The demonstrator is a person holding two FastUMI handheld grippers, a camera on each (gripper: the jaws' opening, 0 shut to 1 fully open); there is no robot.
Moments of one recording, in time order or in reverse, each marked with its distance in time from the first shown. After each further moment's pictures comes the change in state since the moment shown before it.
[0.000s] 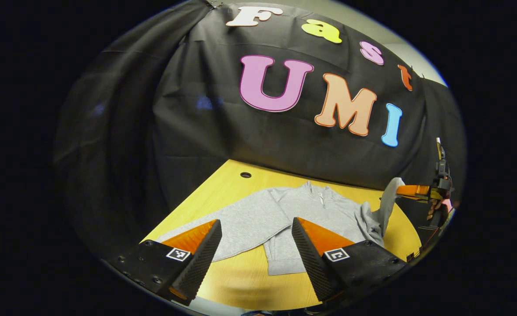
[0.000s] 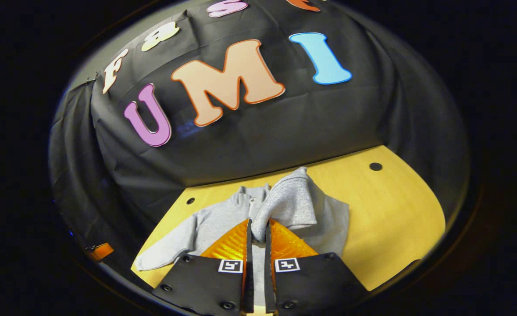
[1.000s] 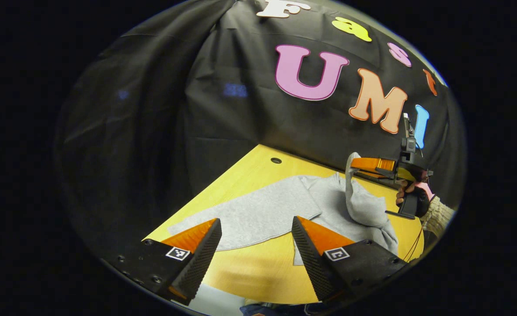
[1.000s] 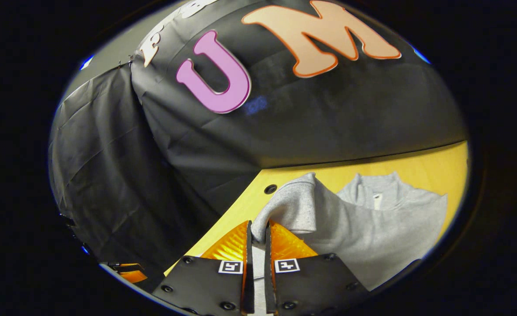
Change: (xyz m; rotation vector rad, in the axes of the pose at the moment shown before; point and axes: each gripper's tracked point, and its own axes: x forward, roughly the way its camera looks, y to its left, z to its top) left arm -0.007 0.063 -0.037 -0.080 0.087 0.169; right arm 0.153 0.247 -0.073 -0.041 0.187 0.424
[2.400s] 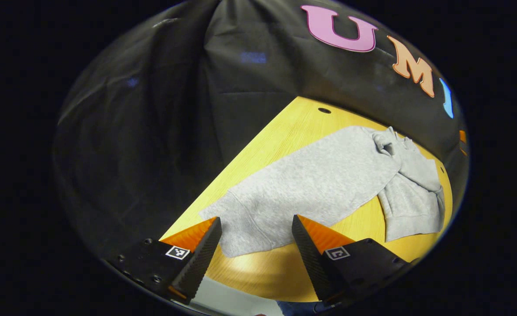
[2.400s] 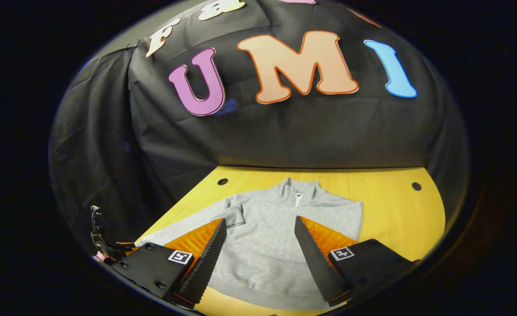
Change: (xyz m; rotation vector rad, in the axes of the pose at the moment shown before) left arm 0.077 0.122 -0.100 0.075 0.266 0.160; right arm -0.199 -0.077 0.024 -0.186 -0.098 -0.355
